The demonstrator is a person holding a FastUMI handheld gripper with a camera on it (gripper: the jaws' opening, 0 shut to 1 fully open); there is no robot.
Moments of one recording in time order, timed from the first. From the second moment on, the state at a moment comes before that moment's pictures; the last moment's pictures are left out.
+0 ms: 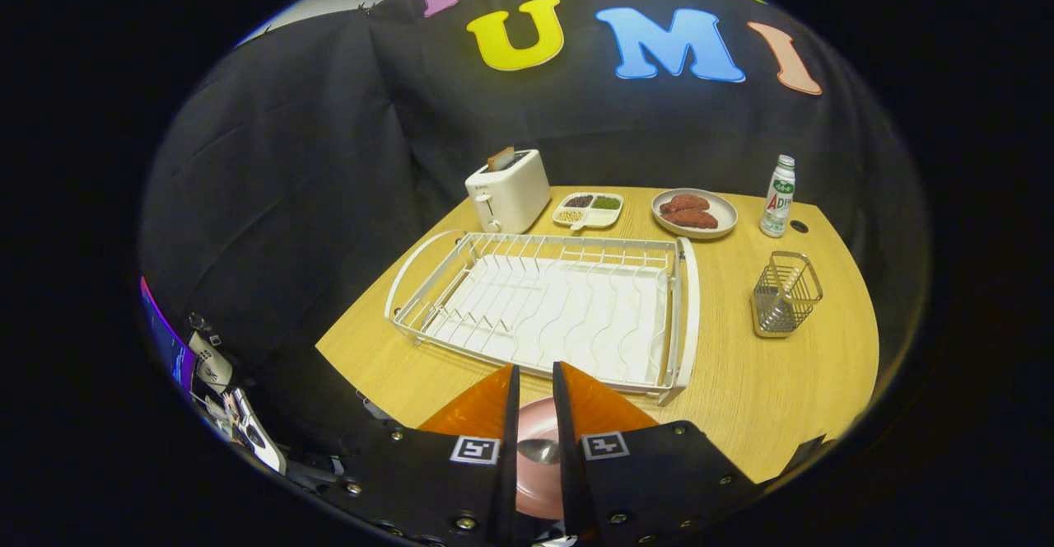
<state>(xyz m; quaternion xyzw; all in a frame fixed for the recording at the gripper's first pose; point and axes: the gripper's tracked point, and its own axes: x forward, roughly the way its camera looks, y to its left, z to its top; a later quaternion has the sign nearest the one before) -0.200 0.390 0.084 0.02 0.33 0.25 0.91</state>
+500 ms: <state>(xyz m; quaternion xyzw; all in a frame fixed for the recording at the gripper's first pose) -0.152 0.334 0.220 0.02 0.15 0.21 0.97</state>
